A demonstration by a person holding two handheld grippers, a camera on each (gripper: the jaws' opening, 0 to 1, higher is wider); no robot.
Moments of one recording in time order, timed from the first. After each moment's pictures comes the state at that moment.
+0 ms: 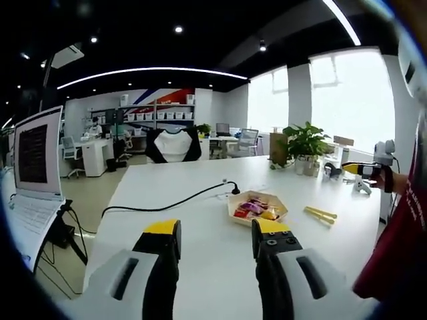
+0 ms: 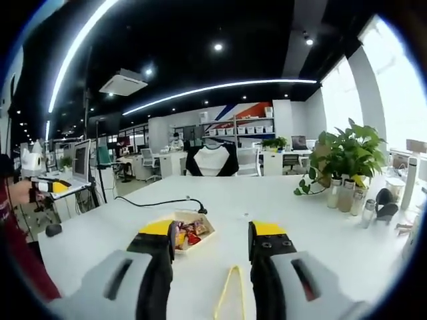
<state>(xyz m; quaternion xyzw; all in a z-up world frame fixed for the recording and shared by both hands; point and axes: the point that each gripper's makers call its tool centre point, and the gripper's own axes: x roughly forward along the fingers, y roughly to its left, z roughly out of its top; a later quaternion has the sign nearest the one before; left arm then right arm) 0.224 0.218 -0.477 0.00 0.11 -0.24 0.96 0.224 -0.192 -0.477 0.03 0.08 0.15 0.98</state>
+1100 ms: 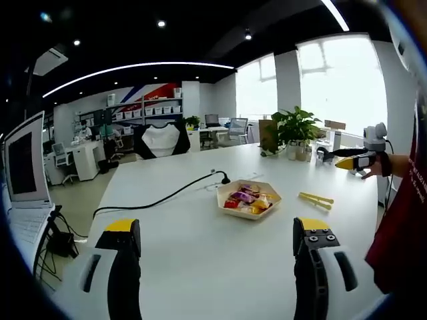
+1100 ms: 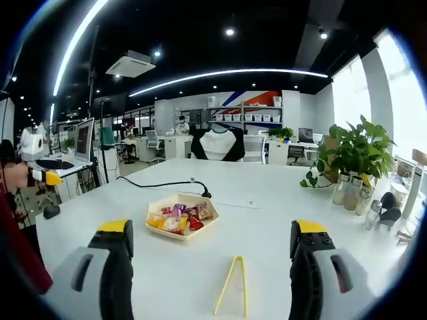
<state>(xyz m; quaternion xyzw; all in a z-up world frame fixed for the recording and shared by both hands) 0.223 0.189 -0.491 0.05 0.13 -0.26 0.96 0.231 -0.177 -0.498 -0.02 0.12 0.16 0.98</state>
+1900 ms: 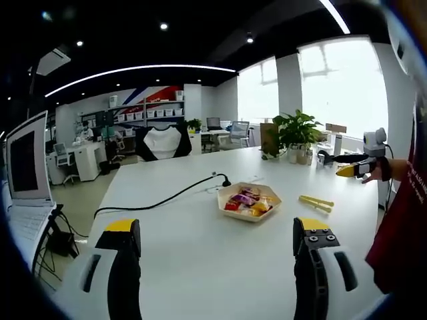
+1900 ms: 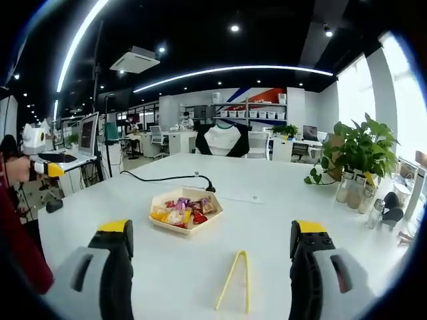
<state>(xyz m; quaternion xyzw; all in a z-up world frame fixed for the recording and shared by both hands) 0.220 0.193 -0.490 0.04 0.12 -0.26 0.96 0.226 -0.174 -0.510 -0.03 0.12 0.18 0.98</state>
